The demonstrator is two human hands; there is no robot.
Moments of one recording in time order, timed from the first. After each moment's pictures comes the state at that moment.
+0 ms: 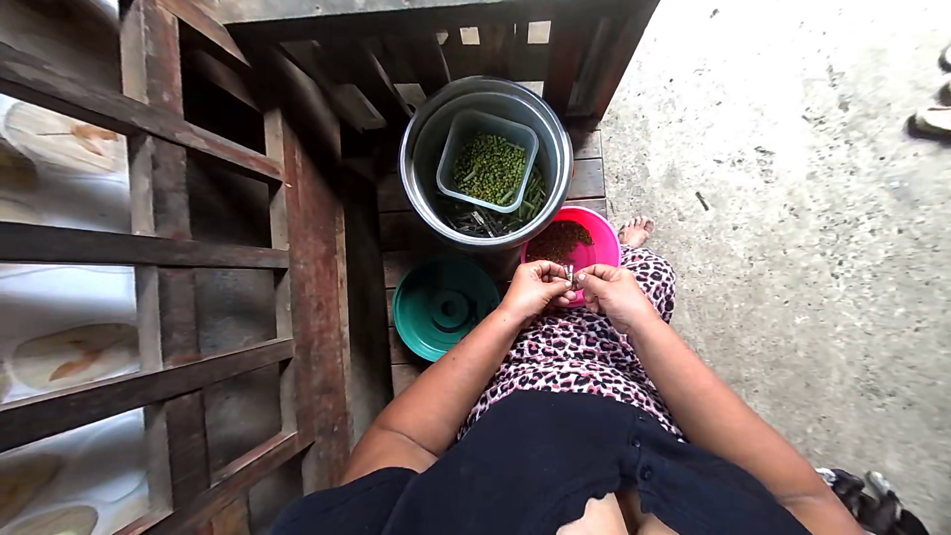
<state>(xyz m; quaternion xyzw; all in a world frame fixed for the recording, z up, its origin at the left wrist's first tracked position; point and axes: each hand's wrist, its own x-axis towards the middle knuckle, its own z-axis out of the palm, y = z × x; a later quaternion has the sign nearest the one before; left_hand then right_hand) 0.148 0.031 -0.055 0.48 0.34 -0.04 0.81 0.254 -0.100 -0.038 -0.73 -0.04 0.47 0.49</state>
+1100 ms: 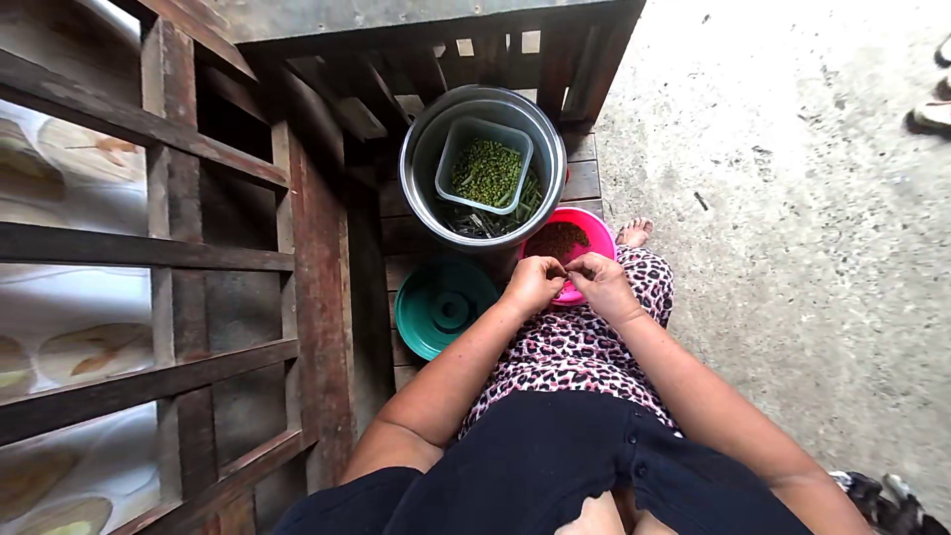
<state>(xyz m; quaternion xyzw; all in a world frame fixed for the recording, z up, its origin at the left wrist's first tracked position) 0.161 0.042 -0.044 0.75 0.26 -0.12 0.60 0.254 -0.098 -0.061 -0.80 -0.36 0.24 0.41</state>
